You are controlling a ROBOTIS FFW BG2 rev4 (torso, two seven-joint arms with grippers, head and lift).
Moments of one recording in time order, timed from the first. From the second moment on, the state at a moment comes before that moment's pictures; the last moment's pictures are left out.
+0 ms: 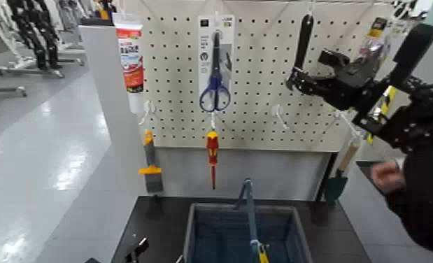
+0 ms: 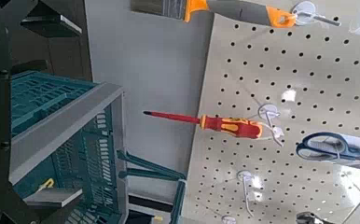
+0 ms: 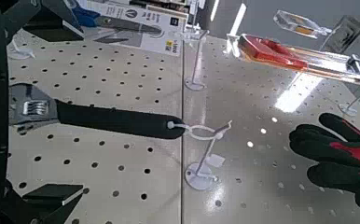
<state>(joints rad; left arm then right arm) 0.26 0.13 -0.12 -1.53 0.27 -0.24 -0.45 -0.45 -0.35 0.04 -1.78 -0.43 0.34 0.61</state>
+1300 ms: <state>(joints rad) 0.25 0.13 -0.12 -1.53 0.27 -0.24 -0.47 -0.55 -0.37 0.08 -1.75 -0.46 0.45 0.67</state>
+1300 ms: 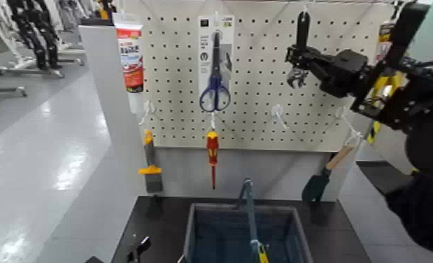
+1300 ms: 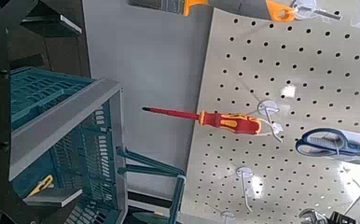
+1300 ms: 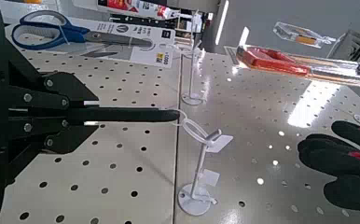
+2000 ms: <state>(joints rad) 0.25 0.13 -0.13 -1.53 0.27 -0.24 -0.47 -0.55 -0.37 0.07 -1.79 -0.42 0.45 0.66</state>
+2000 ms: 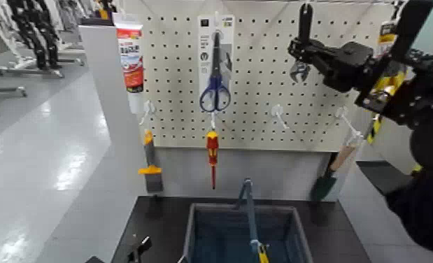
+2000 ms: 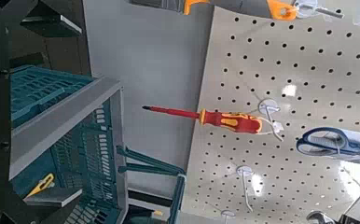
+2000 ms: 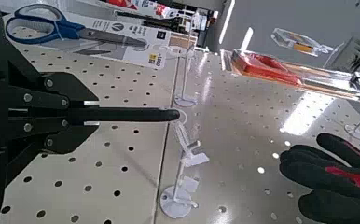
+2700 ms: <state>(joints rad) 0.25 0.13 -0.13 -1.52 0.27 -0.23 -0.47 -0.48 -0.36 0.05 -2.00 -0.43 0.48 0.64</state>
